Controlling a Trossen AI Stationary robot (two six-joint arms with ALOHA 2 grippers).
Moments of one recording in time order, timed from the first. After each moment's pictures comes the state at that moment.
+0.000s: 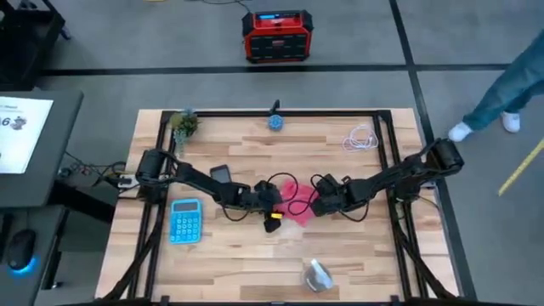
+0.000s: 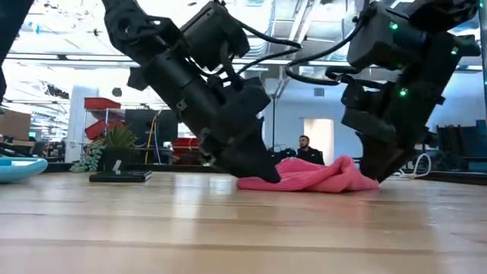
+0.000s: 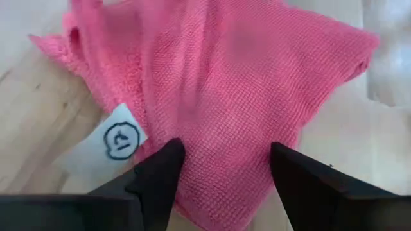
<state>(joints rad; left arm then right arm) -0.16 1.94 0.97 0.14 -0.21 -0.45 0.27 1.57 0.71 -0.48 0.46 1.14</state>
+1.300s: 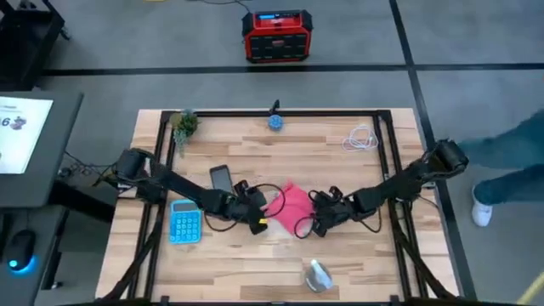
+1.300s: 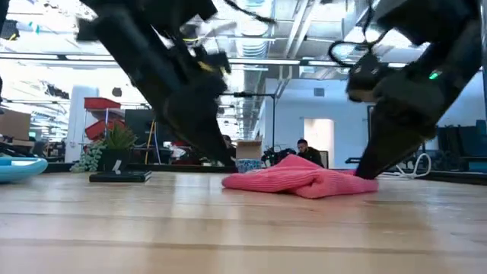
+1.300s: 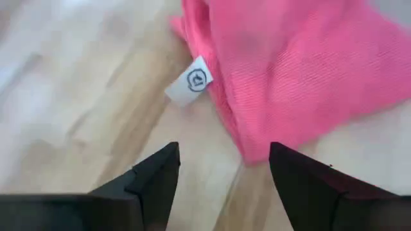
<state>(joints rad) -0.32 1.73 0.97 -0.25 -0.60 -0.58 0.39 1.52 0.65 -0.10 0.40 0.82</state>
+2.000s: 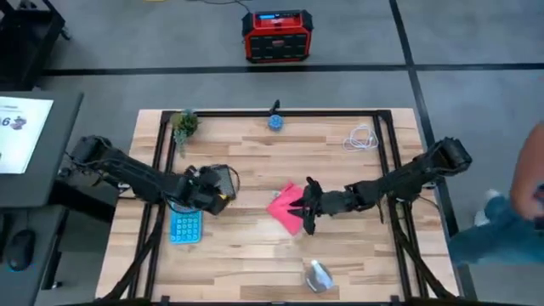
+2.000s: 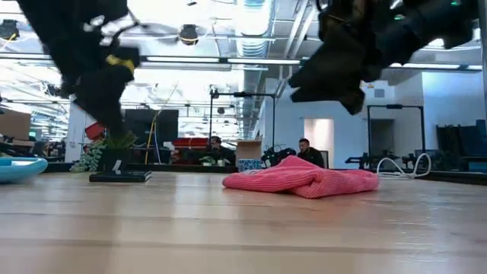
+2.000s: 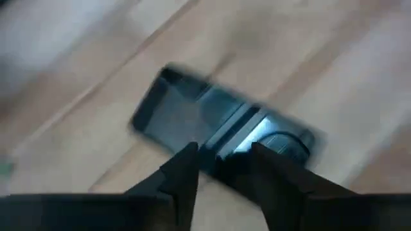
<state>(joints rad) -0.26 1.24 0.65 -0.81 -0.61 -1.11 0.26 1.51 0.68 0.35 0.30 0.58</state>
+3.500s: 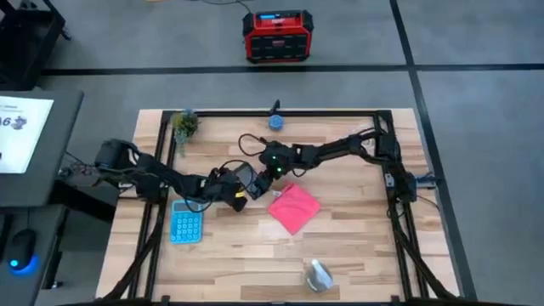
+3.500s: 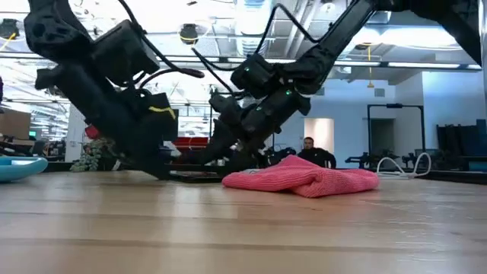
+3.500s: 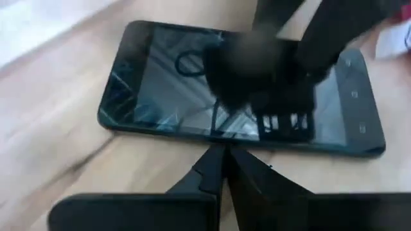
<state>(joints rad) -0.09 1.60 0.48 0.17 -0.55 -0.72 -0.22 2.17 1.29 0.10 -0.33 0.63</state>
